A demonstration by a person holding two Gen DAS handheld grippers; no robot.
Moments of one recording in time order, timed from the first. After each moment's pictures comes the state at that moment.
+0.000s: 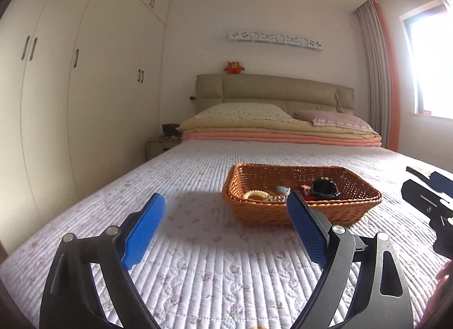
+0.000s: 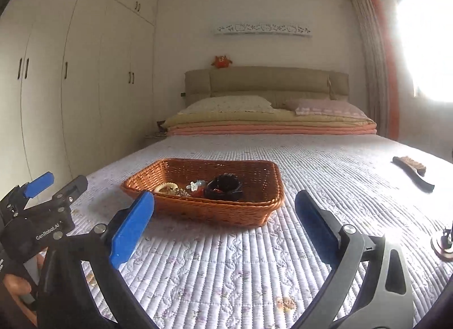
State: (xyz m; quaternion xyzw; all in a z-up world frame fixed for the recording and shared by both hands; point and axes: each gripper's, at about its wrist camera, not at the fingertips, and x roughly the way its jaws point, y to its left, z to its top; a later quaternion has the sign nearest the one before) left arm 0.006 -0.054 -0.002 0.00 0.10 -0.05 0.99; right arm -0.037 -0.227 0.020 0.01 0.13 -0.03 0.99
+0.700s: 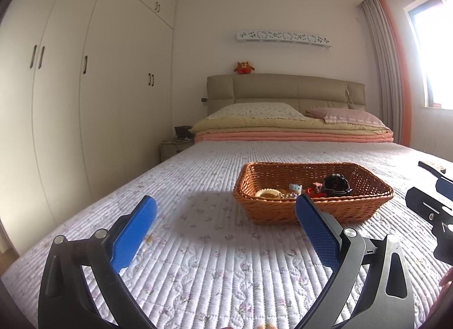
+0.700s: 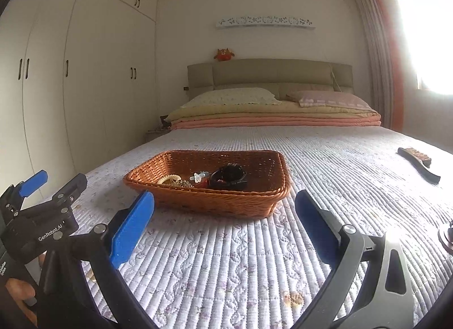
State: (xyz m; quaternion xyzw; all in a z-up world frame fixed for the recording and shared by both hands) left arm -0.002 -0.055 -0.002 0.01 0.10 -0.01 1.00; right arm -0.038 -0.234 0.011 0.04 0.15 -0.03 0.99
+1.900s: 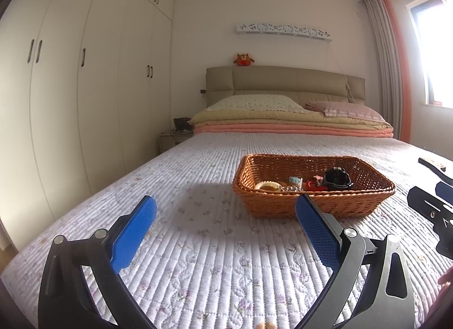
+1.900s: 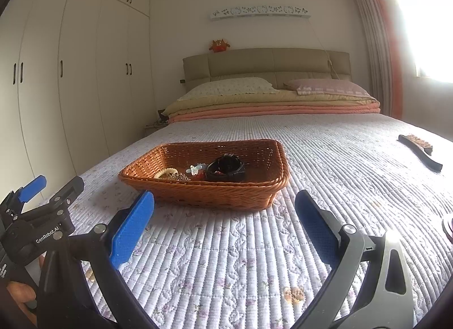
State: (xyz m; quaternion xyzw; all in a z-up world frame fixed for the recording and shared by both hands) left arm 0.005 -0.056 -0.004 0.01 0.12 -0.01 0.99; right arm -0.031 -0.243 0.007 0.06 0.17 -0.03 0.98
